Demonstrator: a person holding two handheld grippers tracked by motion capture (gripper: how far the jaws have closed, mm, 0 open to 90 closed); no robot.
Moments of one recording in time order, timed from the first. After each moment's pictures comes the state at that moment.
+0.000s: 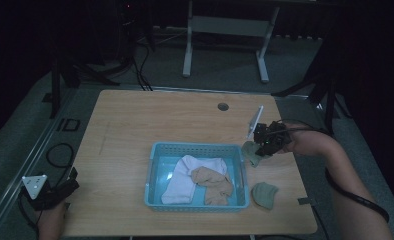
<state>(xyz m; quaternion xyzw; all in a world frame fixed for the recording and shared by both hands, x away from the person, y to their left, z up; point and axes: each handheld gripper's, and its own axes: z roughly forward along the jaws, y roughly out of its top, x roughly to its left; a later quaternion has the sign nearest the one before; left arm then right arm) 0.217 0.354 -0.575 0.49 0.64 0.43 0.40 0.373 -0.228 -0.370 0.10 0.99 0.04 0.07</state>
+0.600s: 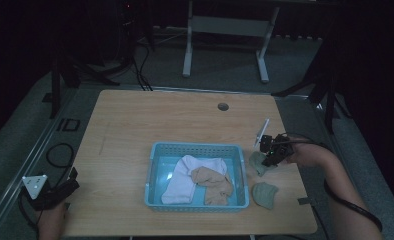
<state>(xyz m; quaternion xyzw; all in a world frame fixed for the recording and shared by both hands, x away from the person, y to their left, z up) 0.217 0.354 -0.575 0.50 0.64 0.43 0.39 0.388 -0.264 -0.436 0.15 0.99 0.02 0.04</state>
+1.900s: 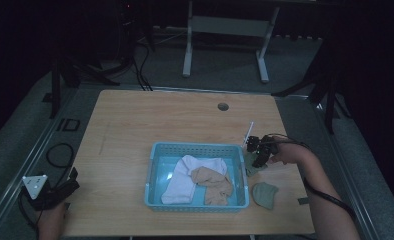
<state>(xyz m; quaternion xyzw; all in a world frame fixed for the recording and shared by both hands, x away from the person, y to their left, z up) 0.217 0.354 -0.575 0.50 0.64 0.43 0.39 0.421 -0.245 -0.487 0.16 0.99 -0.01 0.05</state>
